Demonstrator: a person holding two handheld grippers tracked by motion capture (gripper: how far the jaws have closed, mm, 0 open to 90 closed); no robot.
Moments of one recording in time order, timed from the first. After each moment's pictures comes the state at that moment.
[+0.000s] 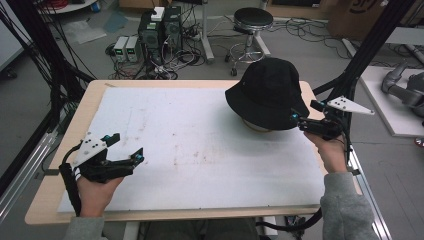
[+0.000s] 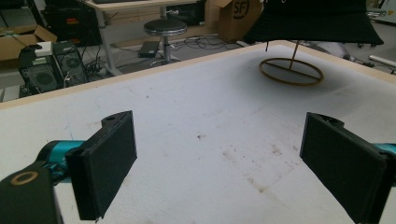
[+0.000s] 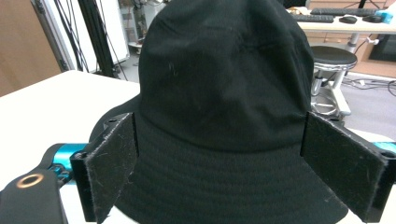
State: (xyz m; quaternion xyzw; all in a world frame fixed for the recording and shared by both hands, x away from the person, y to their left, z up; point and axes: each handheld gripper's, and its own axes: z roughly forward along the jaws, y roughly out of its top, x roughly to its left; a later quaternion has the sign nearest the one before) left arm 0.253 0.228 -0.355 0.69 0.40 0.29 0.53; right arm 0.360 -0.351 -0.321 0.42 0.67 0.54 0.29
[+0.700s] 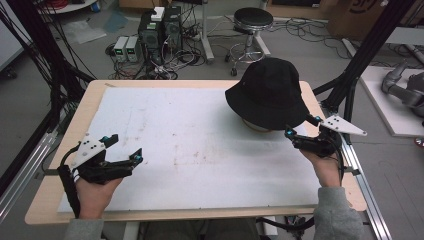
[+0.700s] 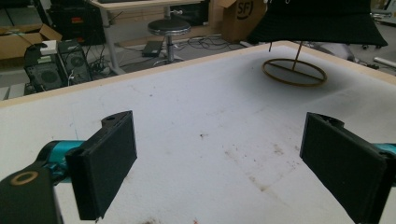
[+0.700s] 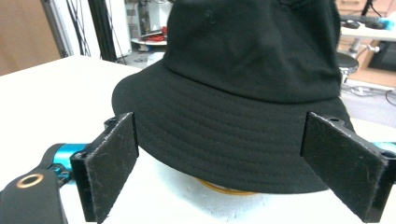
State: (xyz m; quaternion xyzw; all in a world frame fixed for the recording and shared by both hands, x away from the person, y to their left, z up) left arm 0.250 0.230 -0.355 0.69 0.40 0.30 0.53; right arm 0.329 -0.342 -0.352 0.40 0.68 0.53 0.31
